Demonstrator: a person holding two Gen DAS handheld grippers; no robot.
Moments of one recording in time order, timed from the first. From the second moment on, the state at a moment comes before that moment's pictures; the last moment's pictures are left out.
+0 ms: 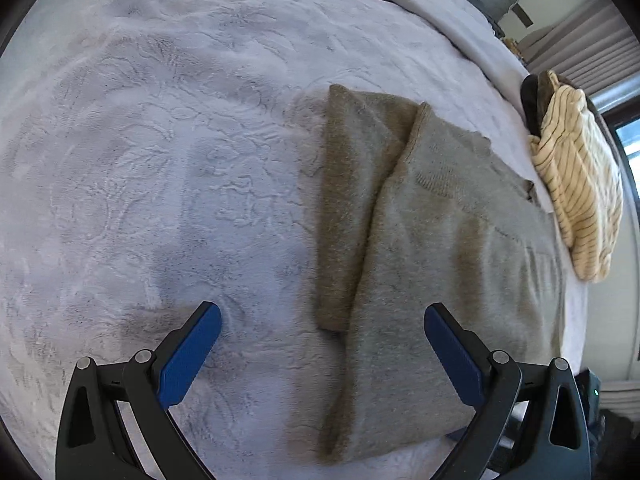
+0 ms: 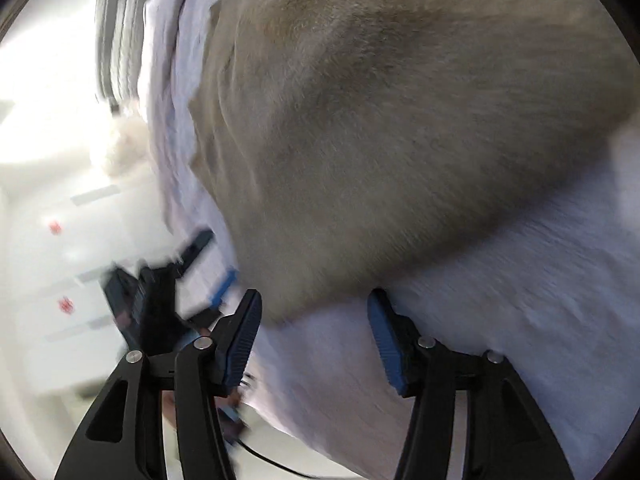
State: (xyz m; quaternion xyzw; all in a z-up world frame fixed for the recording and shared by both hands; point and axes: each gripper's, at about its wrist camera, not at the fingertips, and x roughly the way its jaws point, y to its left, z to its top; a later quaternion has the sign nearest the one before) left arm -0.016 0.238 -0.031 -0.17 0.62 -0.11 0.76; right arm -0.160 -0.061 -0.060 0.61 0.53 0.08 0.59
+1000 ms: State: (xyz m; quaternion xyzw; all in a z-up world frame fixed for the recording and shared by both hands) left arm 0.037 0.149 -0.064 -0.23 0.66 -0.27 0.66; right arm -0.117 -0.051 -0.011 0.44 0.60 0.19 0.64
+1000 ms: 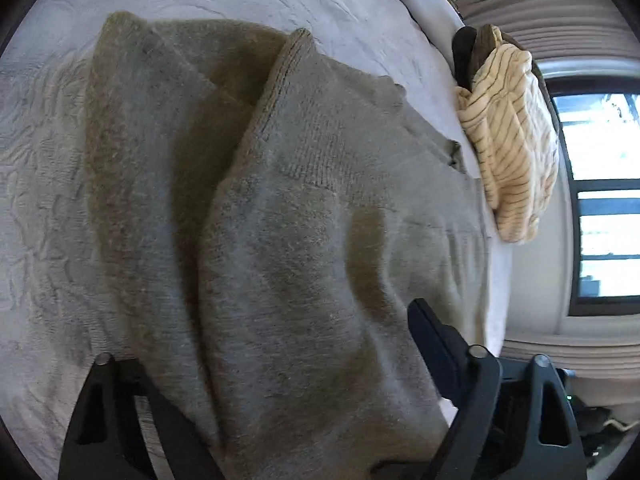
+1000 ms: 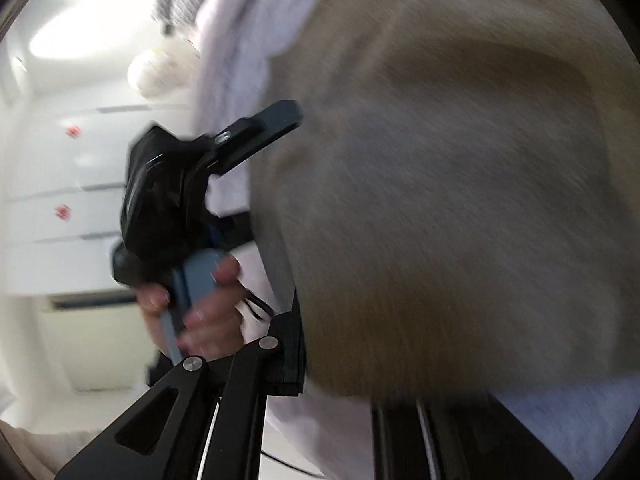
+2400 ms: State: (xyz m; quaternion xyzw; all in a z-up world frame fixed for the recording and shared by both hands) left arm -0.018 -0.169 0.035 0.02 0.58 -0.38 0.72; right arm -0.214 -0.323 -0.015 0.51 0.49 0.06 0.71
